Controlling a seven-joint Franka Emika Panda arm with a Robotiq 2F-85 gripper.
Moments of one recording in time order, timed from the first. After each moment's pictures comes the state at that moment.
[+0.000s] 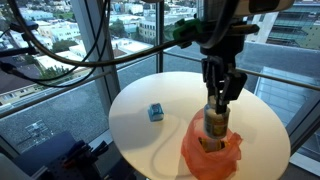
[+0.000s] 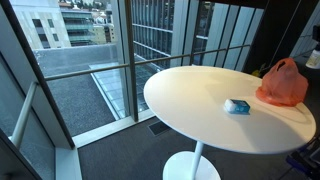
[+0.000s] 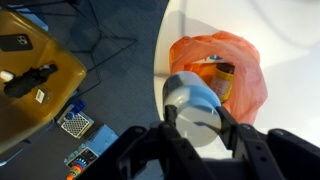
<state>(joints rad) -0.30 -0.12 -0.28 -2.08 -0.23 2.02 0.33</state>
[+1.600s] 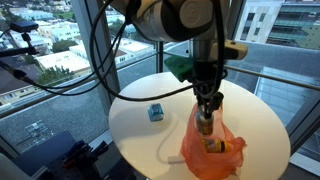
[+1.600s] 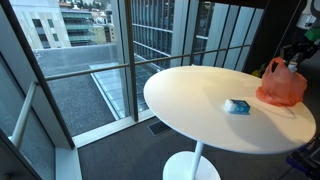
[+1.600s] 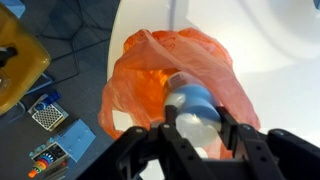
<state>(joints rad) -0.24 0.05 -0.24 -2.12 -0.20 2.23 0.33</state>
